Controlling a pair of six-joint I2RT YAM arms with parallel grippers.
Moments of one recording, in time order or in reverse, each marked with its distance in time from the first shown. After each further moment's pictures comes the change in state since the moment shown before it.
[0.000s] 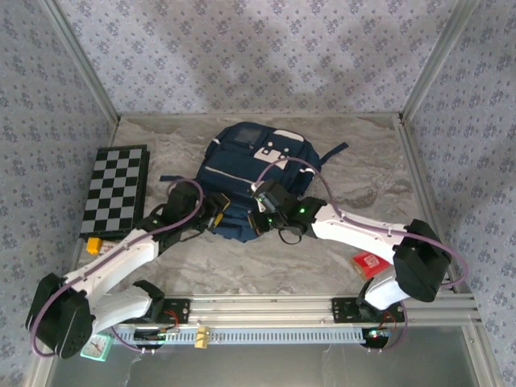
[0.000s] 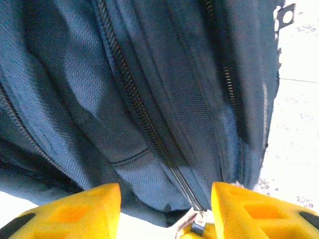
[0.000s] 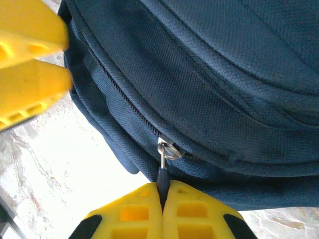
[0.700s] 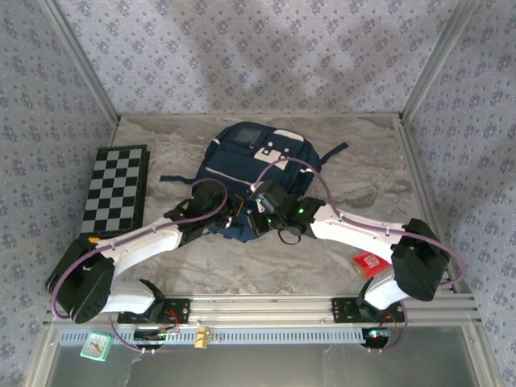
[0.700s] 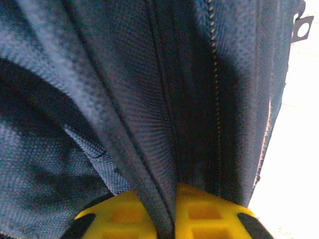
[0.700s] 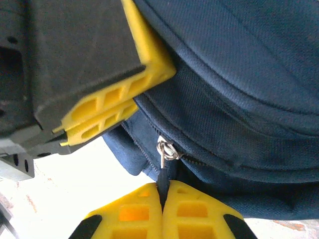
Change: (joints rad) left arm -0.132 0.233 0.073 0.177 -0.148 -0.212; right arm 0.003 0.010 0.000 -0.002 0.010 -0.002
